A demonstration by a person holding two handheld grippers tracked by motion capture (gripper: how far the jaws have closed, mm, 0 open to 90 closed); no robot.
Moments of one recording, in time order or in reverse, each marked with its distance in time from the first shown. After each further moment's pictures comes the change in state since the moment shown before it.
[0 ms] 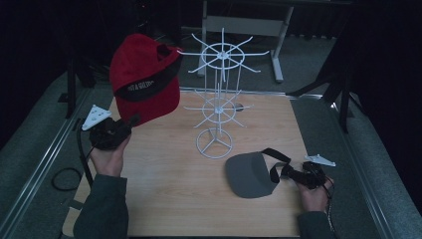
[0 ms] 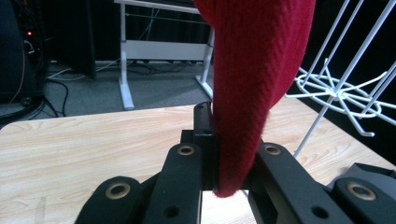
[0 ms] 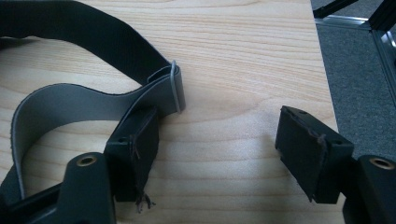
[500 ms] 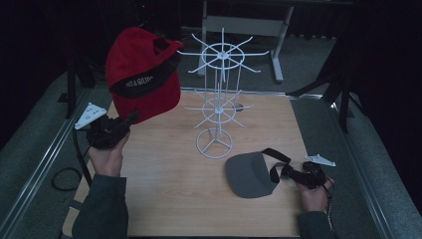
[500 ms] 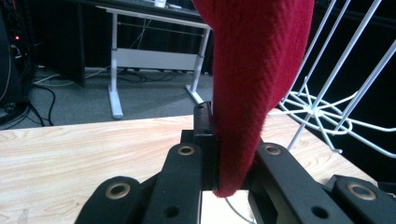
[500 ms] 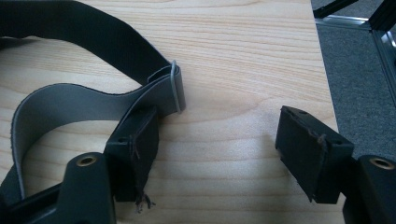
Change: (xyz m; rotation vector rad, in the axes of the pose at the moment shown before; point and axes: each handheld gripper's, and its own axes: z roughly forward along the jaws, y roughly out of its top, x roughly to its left) left arm -0.005 0.011 -0.009 -0.042 -0.040 -0.032; right arm 0.000 0.000 0.000 0.000 0.001 -0.003
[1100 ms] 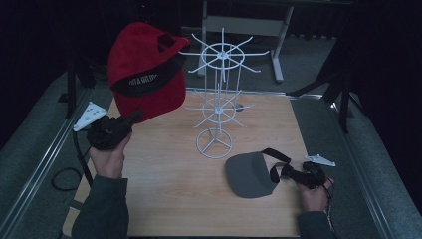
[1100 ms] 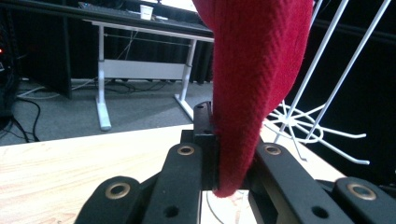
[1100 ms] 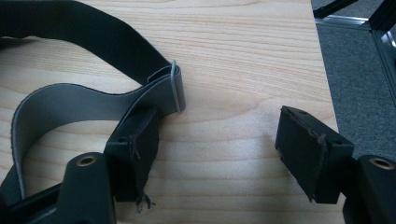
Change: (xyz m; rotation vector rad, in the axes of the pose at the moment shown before) left arm -0.015 0.004 -0.005 -0.031 -0.040 0.033; right arm 0.000 0.000 0.000 0.000 0.000 0.001
